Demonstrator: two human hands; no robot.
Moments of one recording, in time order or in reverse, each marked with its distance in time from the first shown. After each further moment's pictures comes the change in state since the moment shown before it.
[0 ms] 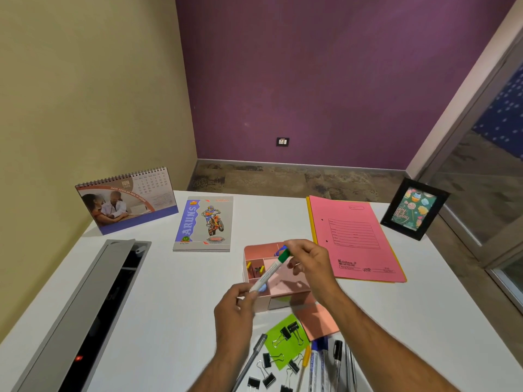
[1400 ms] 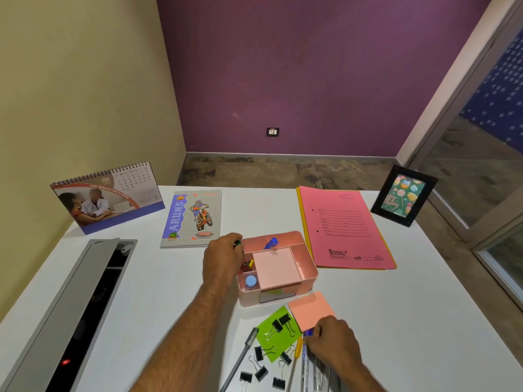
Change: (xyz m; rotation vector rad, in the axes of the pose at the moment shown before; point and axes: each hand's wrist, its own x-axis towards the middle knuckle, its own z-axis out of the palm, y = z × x) left_hand 0.101 0.030 0.024 0.614 -0.079 0.131; right_hand -0.095 0.107 -0.063 -1.081 -0.007 0.449
